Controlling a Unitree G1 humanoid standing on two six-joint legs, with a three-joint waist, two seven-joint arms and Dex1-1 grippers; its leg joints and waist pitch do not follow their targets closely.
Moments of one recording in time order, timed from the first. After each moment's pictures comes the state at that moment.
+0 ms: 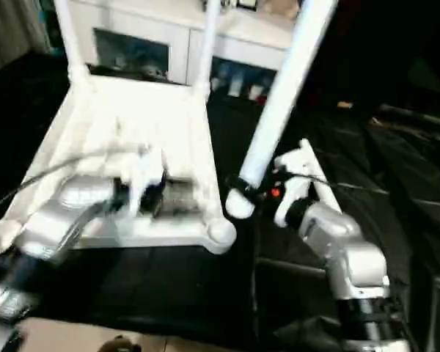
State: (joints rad) left arm -0.53 0.45 -0.34 0.25 -0.17 0.17 -1.13; right arm -0.29 -0.32 0.00 0.03 0.43 0.50 0.65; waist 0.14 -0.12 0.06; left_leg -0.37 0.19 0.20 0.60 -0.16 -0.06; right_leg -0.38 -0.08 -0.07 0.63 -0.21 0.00
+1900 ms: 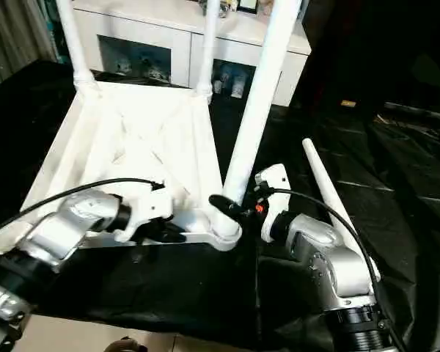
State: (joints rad) left arm -0.58 0.43 -0.46 0.34 0.05 0.27 -1.17; right arm -0.26 -0.30 0.05 0.02 0.42 0.52 0.71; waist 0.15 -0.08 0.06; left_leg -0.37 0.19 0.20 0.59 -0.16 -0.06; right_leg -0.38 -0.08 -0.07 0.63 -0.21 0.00
